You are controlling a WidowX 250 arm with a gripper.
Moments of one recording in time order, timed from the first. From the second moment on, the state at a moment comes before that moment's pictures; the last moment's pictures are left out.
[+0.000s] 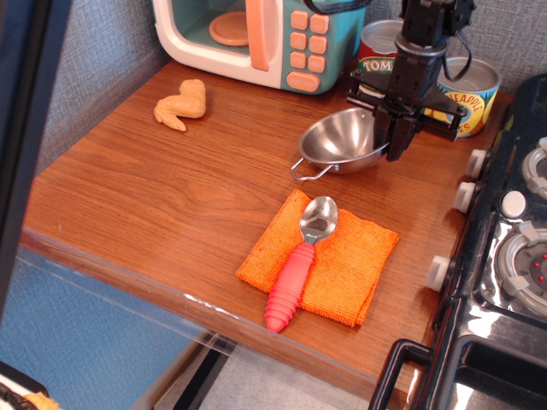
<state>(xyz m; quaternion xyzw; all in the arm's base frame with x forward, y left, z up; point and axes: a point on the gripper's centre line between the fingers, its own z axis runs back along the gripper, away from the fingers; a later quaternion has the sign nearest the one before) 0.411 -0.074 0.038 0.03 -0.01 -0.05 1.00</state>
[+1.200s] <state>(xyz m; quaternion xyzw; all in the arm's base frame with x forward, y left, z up) 0.391 -0.038 0.106 0.00 -0.07 -0.02 1.00</state>
